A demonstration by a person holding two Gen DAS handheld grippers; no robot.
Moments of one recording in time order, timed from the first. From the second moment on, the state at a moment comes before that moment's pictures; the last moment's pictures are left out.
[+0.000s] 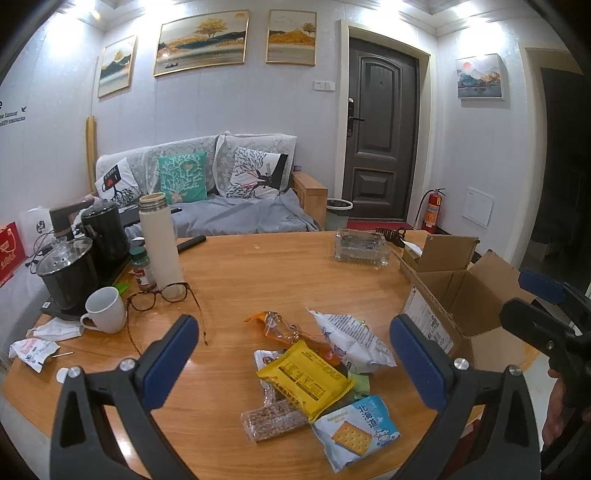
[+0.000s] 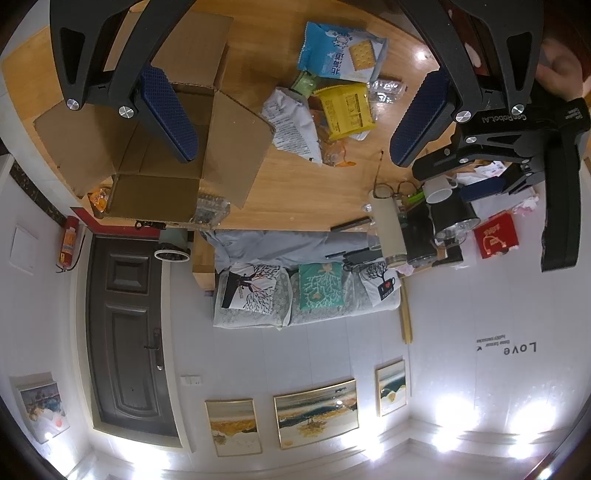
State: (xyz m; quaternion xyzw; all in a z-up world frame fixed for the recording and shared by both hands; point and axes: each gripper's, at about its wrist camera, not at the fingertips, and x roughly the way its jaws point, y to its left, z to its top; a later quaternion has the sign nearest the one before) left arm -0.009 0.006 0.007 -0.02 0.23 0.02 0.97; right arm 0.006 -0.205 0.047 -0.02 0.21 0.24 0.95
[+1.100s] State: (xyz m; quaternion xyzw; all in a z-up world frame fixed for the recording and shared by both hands) left arm -0.012 0.053 0.003 0.00 0.24 0.02 0.97; right arm -0.012 -0.184 0.039 -0.02 0.22 0.33 0.92
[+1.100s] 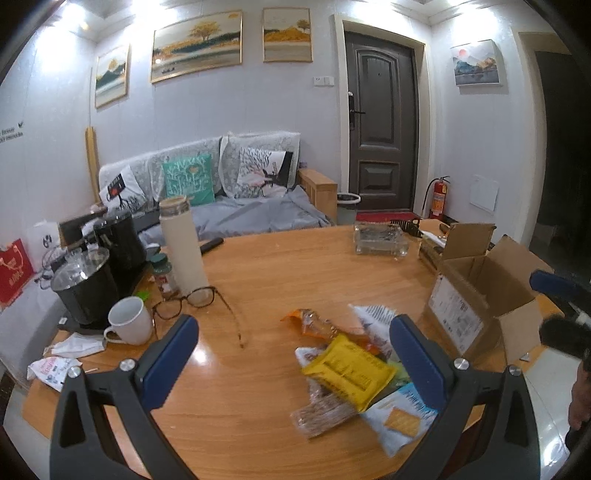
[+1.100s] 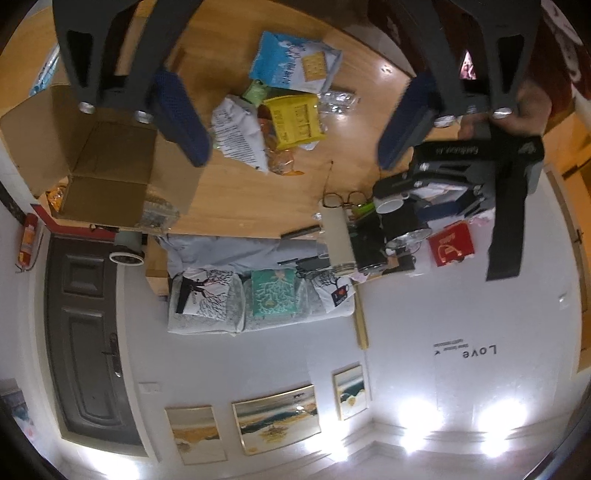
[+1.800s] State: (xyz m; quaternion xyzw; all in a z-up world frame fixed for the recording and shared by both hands) left arm 0.054 0.078 -0.125 0.05 0.41 -0.01 0.91; right arm 0.021 -0.109 -0.134 -0.07 0.39 0.23 0.89
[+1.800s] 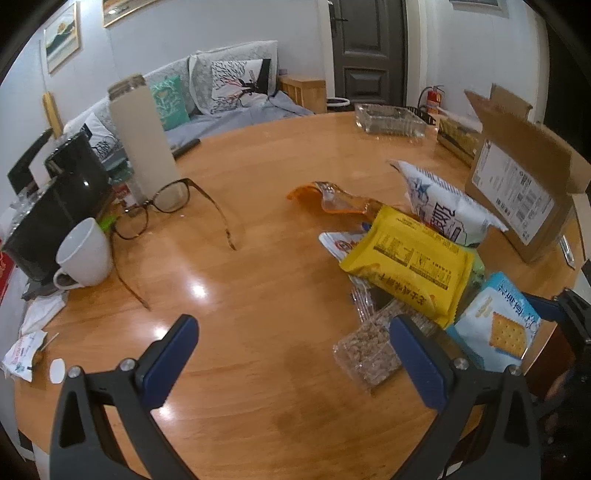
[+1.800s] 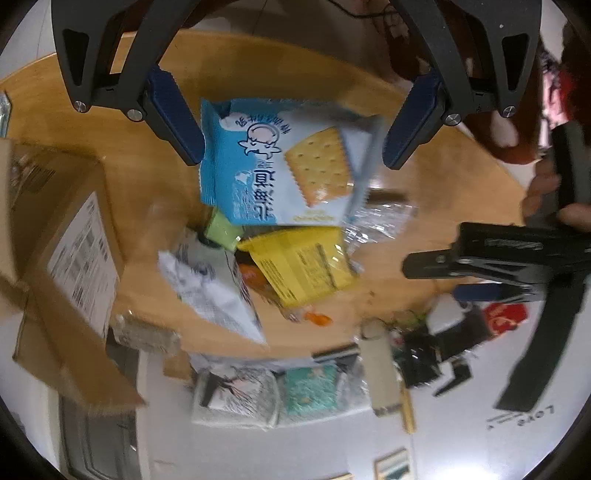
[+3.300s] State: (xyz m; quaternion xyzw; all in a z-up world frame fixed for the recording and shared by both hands) left arm 0.045 0.010 -0.154 0.13 0.45 -0.26 0.84; right arm 0.037 -0.139 -0.123 -0.08 0.39 0.23 0.89
